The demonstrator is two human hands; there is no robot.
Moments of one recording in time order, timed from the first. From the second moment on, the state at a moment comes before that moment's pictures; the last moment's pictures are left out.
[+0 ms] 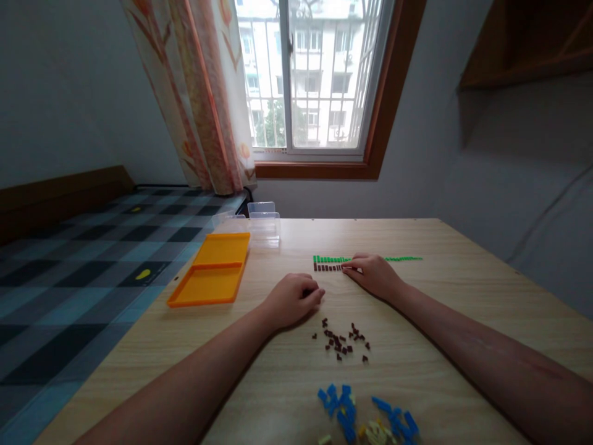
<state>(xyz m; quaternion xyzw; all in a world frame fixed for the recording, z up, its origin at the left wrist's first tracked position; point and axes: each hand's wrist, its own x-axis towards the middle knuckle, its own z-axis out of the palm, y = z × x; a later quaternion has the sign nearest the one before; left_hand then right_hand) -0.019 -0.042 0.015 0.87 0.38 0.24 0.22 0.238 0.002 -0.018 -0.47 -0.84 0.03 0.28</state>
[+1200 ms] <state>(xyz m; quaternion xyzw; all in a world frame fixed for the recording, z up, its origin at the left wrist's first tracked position) -0.023 -0.041 0.026 0.90 0.33 0.15 0.26 0.238 -0.043 -0.005 -0.36 -0.83 0.28 0.32</state>
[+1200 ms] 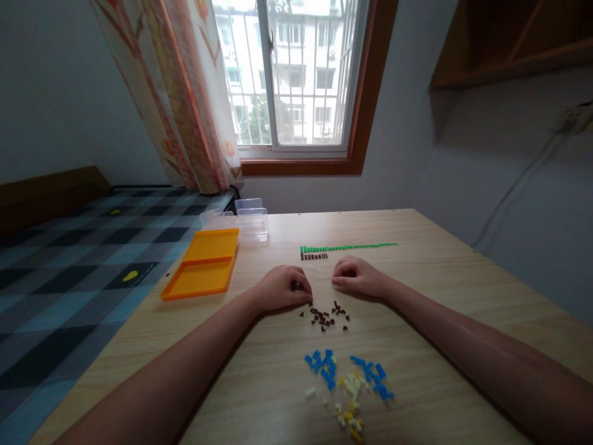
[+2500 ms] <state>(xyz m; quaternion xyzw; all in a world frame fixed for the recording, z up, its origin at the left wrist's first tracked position) -0.026 -0.036 0.028 0.90 0.30 0.13 0.28 0.243 -0.064 0.001 -0.27 -0.86 0.32 0.30</state>
